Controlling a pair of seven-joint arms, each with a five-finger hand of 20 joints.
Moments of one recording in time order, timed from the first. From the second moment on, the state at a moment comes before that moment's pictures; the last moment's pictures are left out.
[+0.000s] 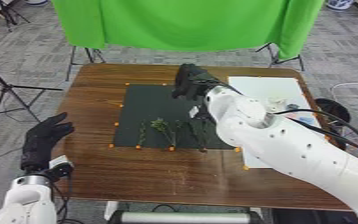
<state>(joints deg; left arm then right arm) 121.2 -58.8 -97.0 -109.6 53.5 20.4 11.8 -43.4 -58.2 24.5 -92.6 -103.0 6.9 22.5</state>
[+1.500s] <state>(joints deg) 117.6 -60.1 -93.1 -107.5 53.2 14.1 15.9 -44.4 -75.4 11.8 -82.7 -106.9 11.4 19.1</state>
